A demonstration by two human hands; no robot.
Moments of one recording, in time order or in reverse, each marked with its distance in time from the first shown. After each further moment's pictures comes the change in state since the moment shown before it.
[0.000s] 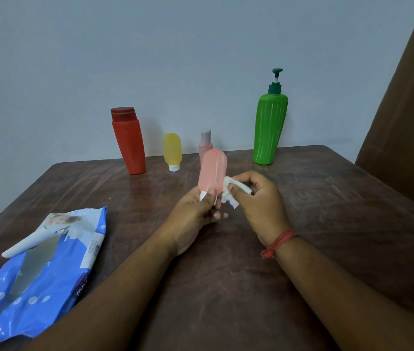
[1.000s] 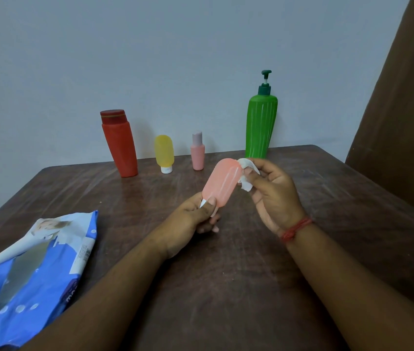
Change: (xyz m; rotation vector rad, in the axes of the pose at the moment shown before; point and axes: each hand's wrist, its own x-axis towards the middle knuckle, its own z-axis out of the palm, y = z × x) left_hand -0.002 0.002 -0.001 0.232 -0.189 0.019; right_hand 0.018 -0.011 -0.030 0.649 -0.055 0.118
